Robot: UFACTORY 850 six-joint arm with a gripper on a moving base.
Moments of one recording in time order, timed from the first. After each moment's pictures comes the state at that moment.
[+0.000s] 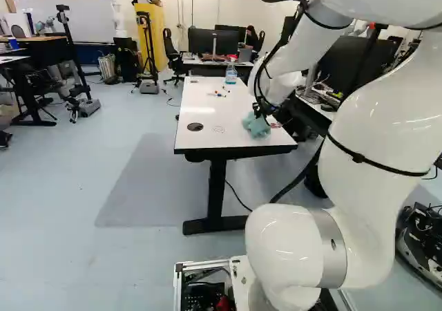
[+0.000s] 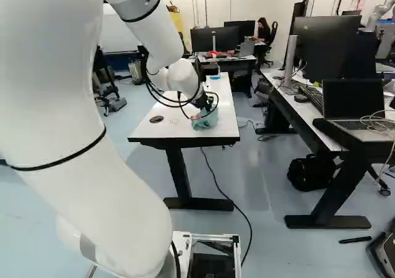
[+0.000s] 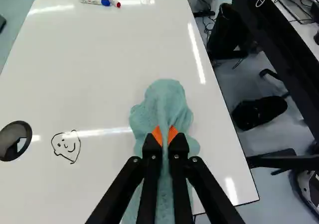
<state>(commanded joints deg) -12.6 -4.1 -44.8 -4.2 1.5 0.0</state>
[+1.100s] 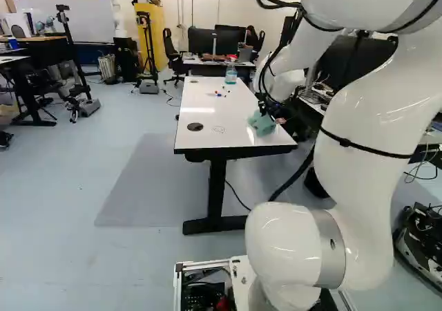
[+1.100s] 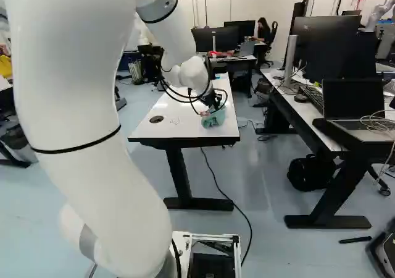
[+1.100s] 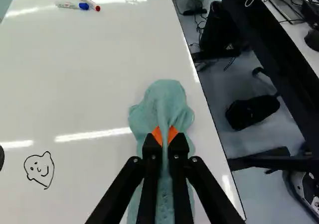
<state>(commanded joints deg) -14.2 -9.9 -51.0 -5.4 1.0 0.0</state>
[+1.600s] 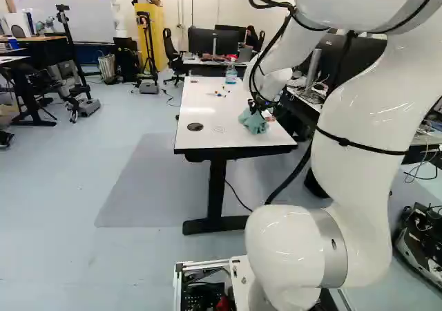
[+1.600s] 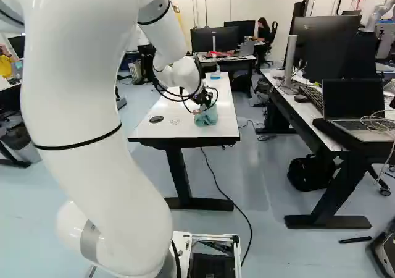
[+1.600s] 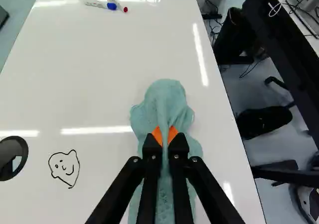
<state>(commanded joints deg) -9.5 -10.8 -52.1 -5.4 1.0 0.0</state>
